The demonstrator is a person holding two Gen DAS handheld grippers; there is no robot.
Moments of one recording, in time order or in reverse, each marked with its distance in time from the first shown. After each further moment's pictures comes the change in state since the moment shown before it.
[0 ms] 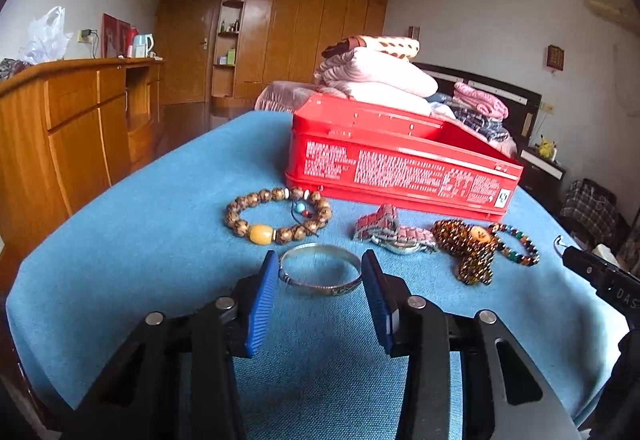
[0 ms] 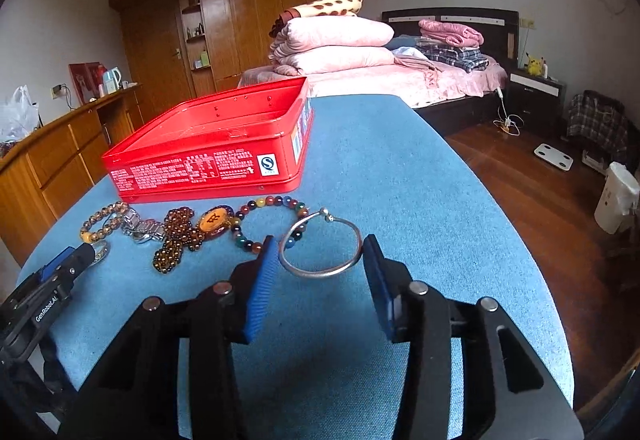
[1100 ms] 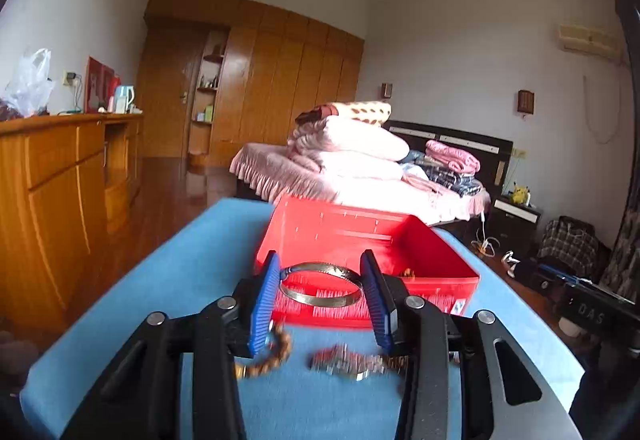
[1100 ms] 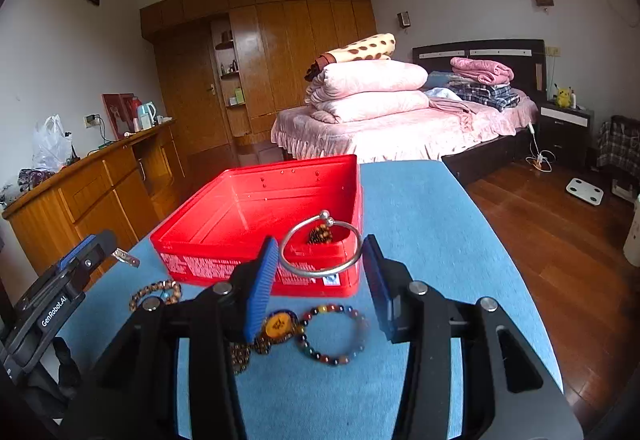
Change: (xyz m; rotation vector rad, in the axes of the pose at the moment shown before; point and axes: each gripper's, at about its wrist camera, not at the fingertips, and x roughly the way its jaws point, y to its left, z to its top) left arm -0.015 -0.015 0.082 0.015 -0.223 -0.096; right arm -0.011 0.025 0.075 -0.013 -0.144 0.129
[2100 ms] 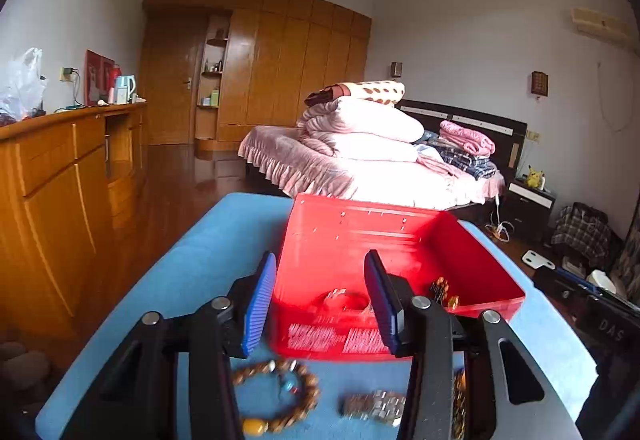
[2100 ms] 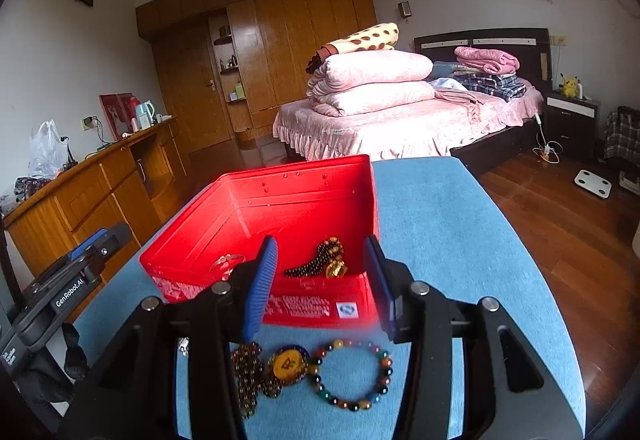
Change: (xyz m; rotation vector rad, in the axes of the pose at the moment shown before) left arm 0.047 0.020 0.012 0.021 0.102 0.046; right arm 0.032 0.006 0.007 0.029 0.041 0.008
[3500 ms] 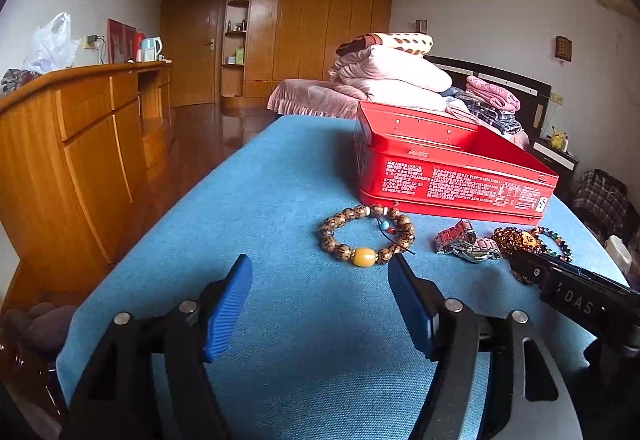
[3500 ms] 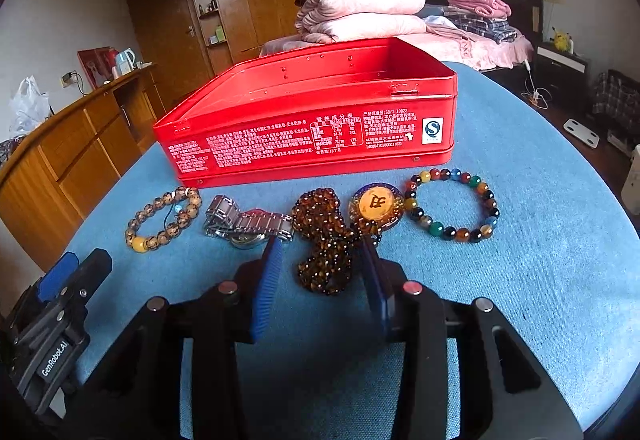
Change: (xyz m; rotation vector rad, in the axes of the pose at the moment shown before) left arm -0.047 0.056 -0.082 0.000 0.160 0.092; right arm 0.023 0.077 -0.089 0.029 0.224 -0.084
